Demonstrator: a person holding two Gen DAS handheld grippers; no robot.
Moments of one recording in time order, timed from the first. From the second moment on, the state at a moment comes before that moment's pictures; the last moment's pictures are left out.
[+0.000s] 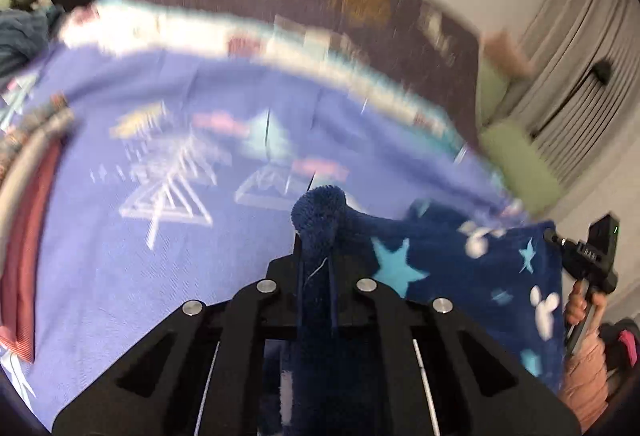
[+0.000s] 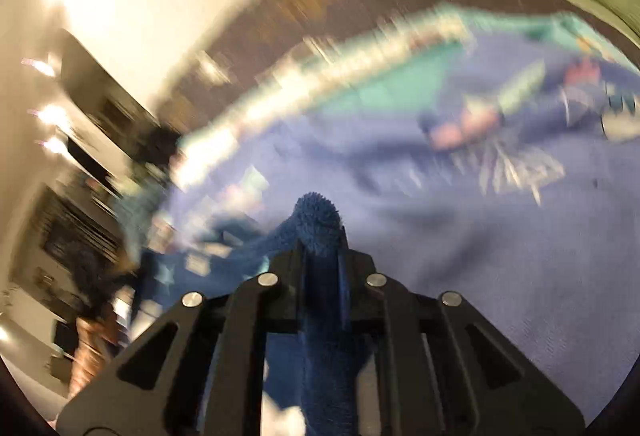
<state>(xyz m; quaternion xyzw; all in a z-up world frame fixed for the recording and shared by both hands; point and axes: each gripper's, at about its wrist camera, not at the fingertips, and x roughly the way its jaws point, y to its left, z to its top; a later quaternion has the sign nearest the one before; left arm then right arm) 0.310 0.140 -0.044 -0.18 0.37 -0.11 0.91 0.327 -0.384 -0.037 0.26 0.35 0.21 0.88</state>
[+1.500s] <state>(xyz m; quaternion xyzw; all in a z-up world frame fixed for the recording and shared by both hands) 0.063 0.094 -0.021 -0.06 0.35 -0.11 0.93 0.067 -0.347 -0.031 0.12 0.37 0.08 0.92</state>
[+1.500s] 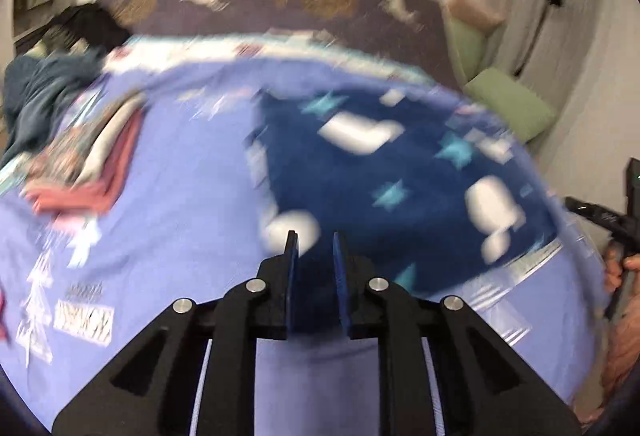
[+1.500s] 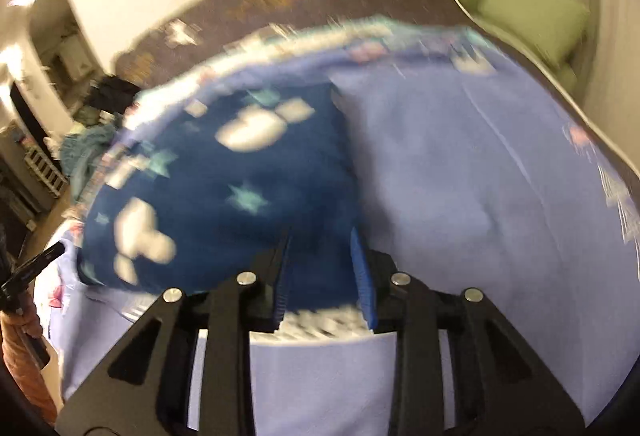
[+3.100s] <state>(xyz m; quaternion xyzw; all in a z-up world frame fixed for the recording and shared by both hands) 0.111 0.073 -0.081 -0.10 0.34 -0.14 0.92 0.181 -0.171 -0.066 0.05 0.48 0.12 0.87</state>
